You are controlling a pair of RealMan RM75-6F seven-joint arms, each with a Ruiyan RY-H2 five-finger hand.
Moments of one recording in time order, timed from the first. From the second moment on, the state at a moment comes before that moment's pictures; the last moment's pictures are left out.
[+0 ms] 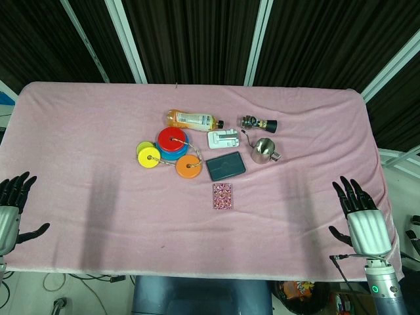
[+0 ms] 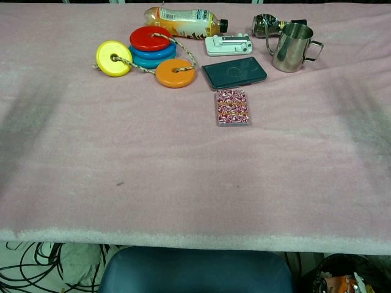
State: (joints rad) left arm -0.10 -1.13 -0.05 -1.61 1.52 1.51 0.01; right arm 0.15 -1.26 0.04 -1.55 -1.60 1.58 -0.19
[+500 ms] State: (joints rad) left arm -0.10 -1.12 -0.05 -1.61 1.51 1.51 0.00; right arm 0.17 -1.26 0.05 -1.60 -1.60 1.55 -0.21
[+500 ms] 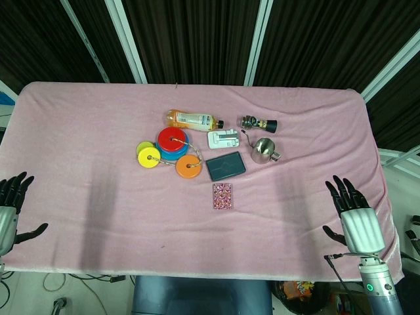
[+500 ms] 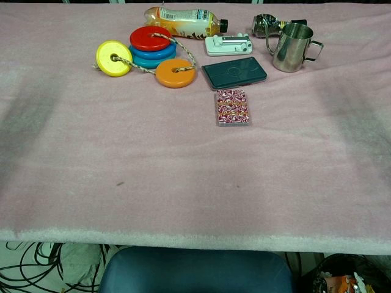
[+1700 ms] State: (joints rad) left arm -0.11 -1.08 -0.05 -1.65 1.46 1.43 -0.07; right arm 0.62 -1.57 0.23 -1.65 -1.19 0.96 -0.58
